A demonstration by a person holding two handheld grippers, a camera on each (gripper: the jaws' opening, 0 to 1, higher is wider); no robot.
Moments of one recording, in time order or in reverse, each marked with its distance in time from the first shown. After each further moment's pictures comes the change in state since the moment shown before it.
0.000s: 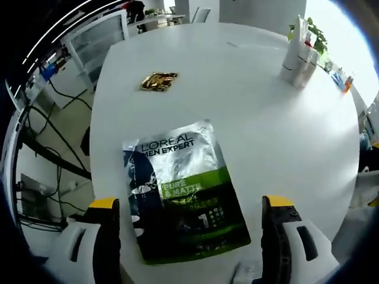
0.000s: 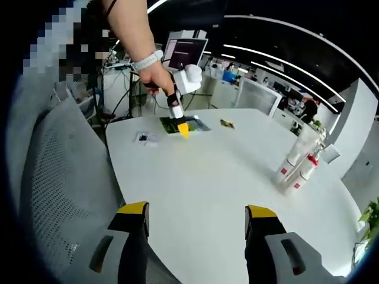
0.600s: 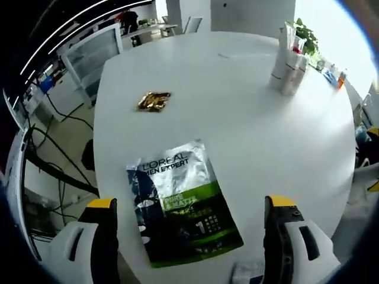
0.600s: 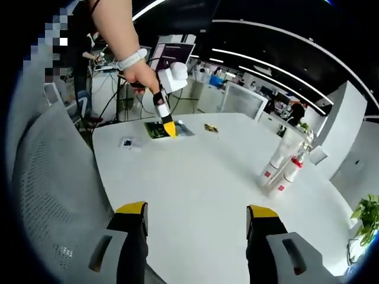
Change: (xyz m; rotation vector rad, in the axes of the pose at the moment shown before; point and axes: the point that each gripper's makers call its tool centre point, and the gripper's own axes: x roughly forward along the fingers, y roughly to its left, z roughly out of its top) left arm -0.015 0.000 0.024 0.061 -0.068 -0.011; right arm -0.004 -0.021 0.005 0.006 -0.032 -0.092
